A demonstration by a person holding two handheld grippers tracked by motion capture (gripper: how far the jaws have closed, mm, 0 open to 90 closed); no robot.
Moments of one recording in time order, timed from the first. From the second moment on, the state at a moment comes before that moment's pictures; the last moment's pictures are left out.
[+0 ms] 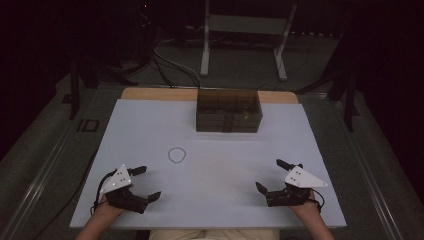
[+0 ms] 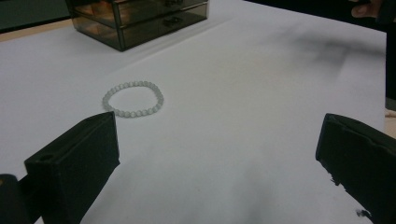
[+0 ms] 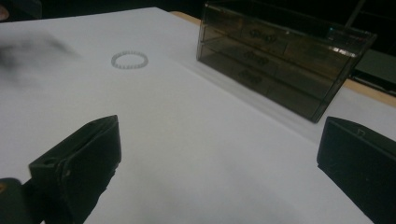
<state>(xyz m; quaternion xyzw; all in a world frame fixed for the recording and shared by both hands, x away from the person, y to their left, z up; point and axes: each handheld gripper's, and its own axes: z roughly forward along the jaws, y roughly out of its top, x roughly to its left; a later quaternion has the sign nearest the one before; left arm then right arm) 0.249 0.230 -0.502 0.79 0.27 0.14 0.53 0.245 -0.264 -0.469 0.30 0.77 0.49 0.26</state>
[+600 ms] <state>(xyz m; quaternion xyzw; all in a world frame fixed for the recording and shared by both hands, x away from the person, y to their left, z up) 0.249 0.229 -0.502 0.79 0.27 0.14 0.53 0.264 -0.256 -0.448 0.27 0.78 0.49 0.27</state>
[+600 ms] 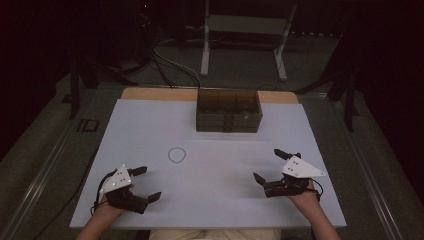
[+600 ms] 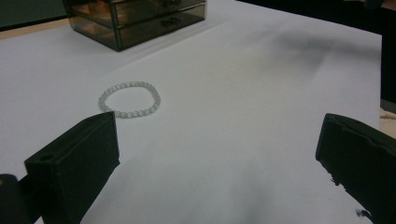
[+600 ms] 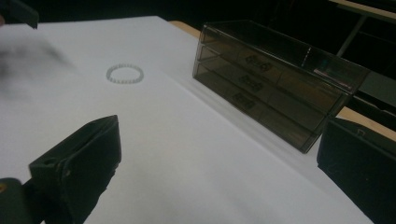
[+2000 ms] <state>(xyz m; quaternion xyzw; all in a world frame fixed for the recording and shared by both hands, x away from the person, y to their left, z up) 0.249 0.230 -0.502 0.79 0.27 0.14 0.53 0.306 -0.219 -0.427 0.21 0.80 0.44 0.35</state>
